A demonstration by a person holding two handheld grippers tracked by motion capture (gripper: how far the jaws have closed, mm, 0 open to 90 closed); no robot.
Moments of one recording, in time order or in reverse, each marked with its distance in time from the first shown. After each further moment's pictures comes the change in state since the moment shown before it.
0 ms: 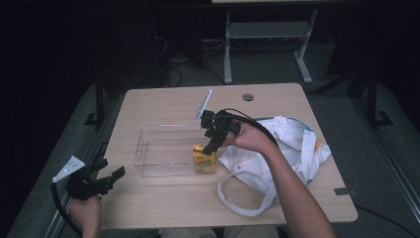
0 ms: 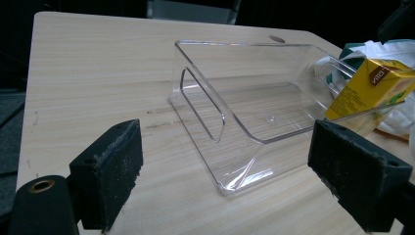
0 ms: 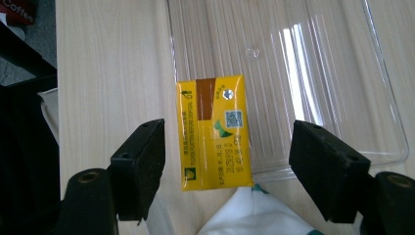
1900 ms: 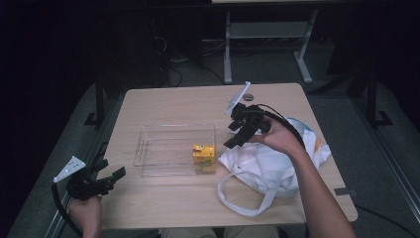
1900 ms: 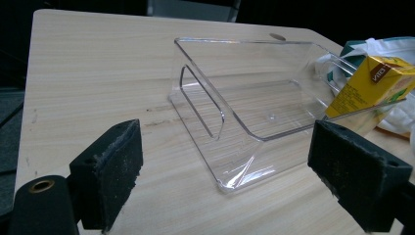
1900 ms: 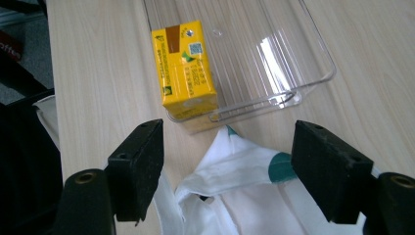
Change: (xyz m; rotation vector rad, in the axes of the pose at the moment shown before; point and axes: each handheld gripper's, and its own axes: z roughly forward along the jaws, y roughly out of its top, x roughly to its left) left arm -0.001 -0.001 0.001 0.007 0.004 0.001; right arm -0.005 -0.063 -0.048 -0.113 -0.069 0.114
